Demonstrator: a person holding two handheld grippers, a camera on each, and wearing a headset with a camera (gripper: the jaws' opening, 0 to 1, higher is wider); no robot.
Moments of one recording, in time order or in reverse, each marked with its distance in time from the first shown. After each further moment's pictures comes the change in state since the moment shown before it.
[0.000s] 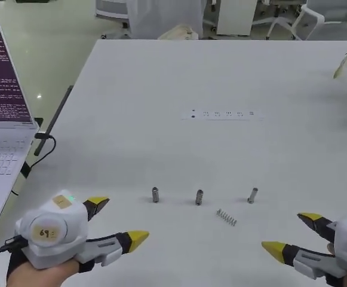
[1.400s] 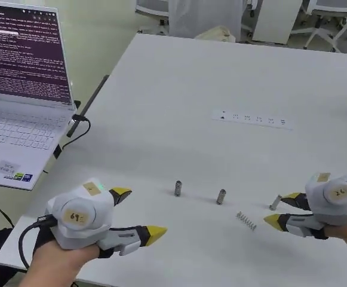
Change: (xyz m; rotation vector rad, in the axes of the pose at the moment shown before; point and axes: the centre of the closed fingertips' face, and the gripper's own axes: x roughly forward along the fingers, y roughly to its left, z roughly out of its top) left arm -0.011 -0.001 -0.014 0.018 -0.008 0.005; right arm 0.077 -0.010 0.023 -0.245 0.217 0.147
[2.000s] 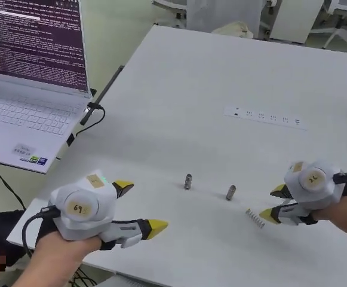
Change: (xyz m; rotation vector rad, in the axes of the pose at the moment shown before) left arm -0.014 0.008 -0.013 -0.024 -0.003 0.036; right arm 0.037 0.017 0.010 -0.238 0.155 0.116
